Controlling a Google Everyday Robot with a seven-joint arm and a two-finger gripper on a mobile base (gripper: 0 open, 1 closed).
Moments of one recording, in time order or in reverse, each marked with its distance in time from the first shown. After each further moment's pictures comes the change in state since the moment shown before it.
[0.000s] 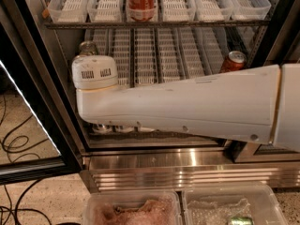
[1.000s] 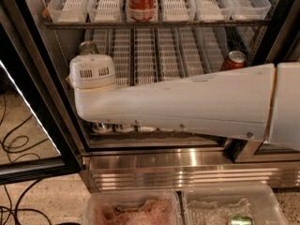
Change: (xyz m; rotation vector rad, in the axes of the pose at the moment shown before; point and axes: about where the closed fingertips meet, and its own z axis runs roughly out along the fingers) arm -0.009 0.008 0.004 -0.023 -0.023 -0.004
